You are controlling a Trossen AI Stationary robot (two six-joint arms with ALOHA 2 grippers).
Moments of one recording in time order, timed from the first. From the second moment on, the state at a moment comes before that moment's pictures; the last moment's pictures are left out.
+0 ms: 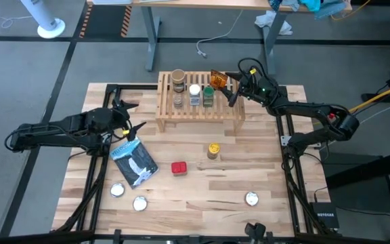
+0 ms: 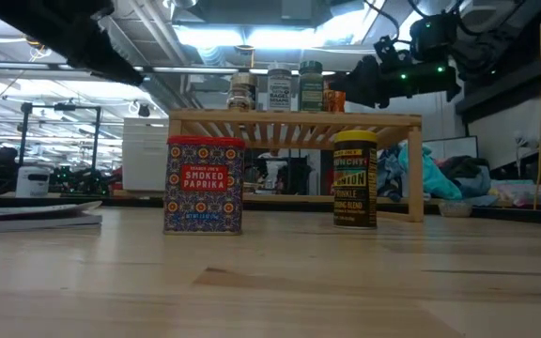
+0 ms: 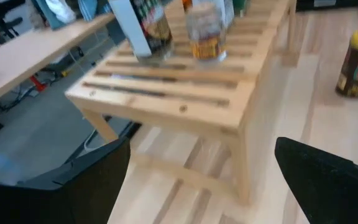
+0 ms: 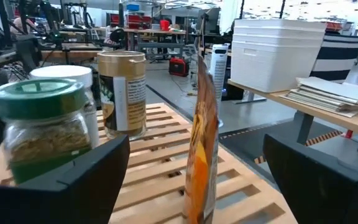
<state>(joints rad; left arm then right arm) 0.15 0.49 0.51 -0.45 -0.46 0.10 -0.73 1.35 0.61 0.76 -0.27 -0.06</state>
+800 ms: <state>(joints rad) 0.15 0.49 0.51 -0.49 -0.46 0.10 -0.73 1.44 0.64 0.76 -0.27 -0.06</state>
